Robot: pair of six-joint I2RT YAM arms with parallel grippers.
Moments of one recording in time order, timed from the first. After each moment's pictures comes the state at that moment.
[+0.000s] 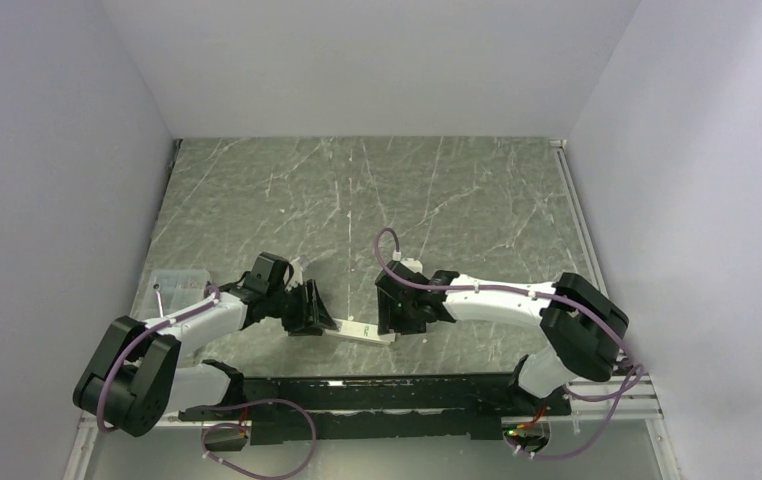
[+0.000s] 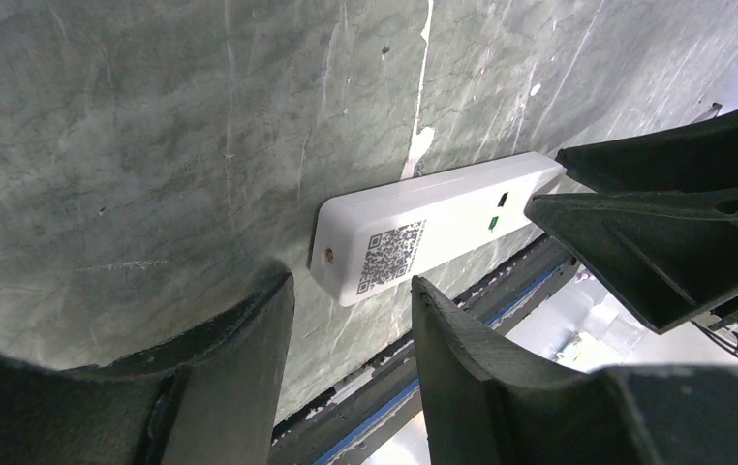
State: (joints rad) left arm -0.42 1.22 0.41 -0.20 0.53 -0.70; right arm 1.00 1.51 0.82 -0.44 0.06 0.95
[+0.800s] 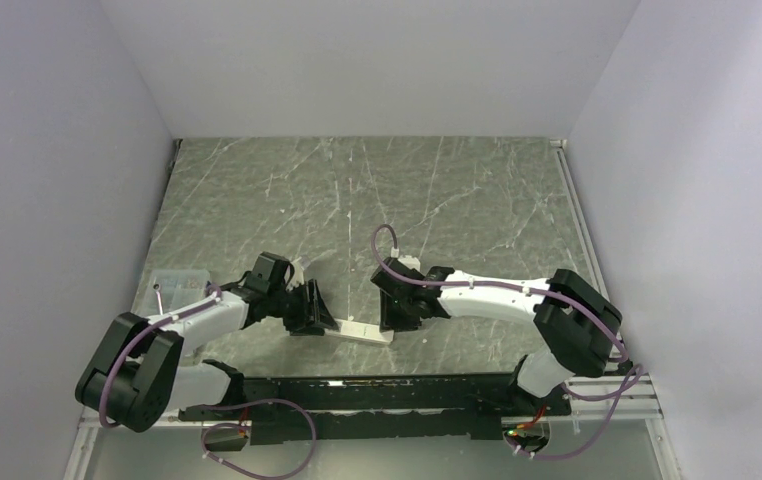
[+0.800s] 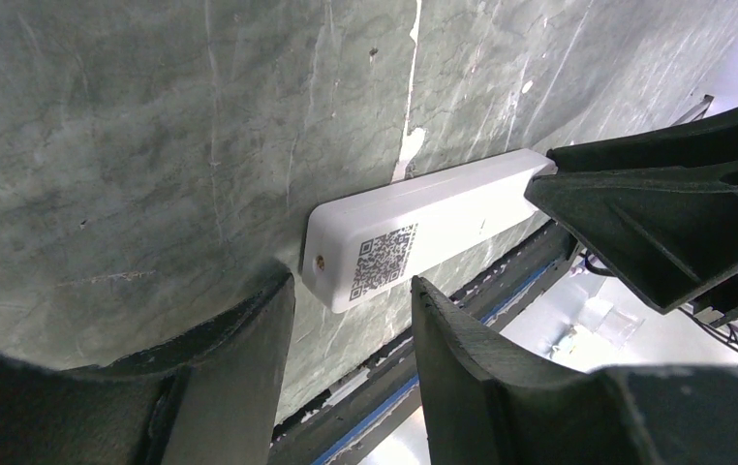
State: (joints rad) left arm -0.43 1.24 0.41 -0.18 0.55 -0.70; right arm 1.00 1.55 0.87 -0.47 0.07 0.97
